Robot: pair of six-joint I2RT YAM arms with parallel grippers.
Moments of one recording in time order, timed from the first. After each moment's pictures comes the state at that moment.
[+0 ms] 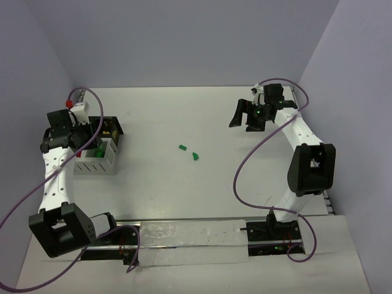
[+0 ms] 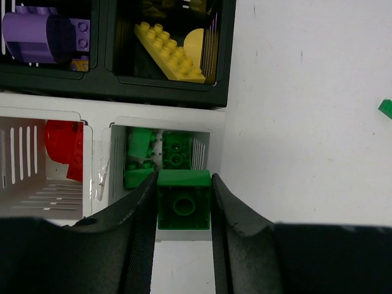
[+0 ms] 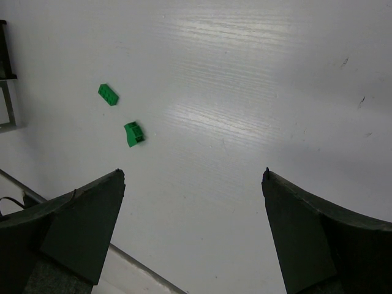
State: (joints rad) left arm 0.28 1.20 1.07 -0.68 0.26 0.09; right arm 0.04 1.69 1.37 -0.67 -0.48 0.22
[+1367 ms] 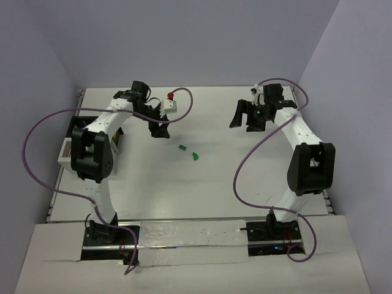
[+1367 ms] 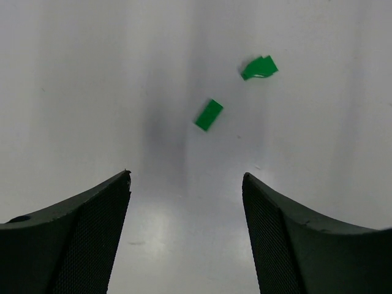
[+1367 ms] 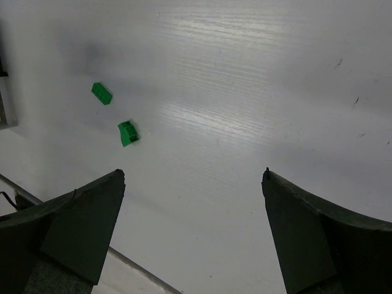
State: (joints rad) left arm -0.28 1.96 1.65 -0.89 0.79 1.00; right arm 0.04 1.69 1.38 -0.68 -0.48 0.20
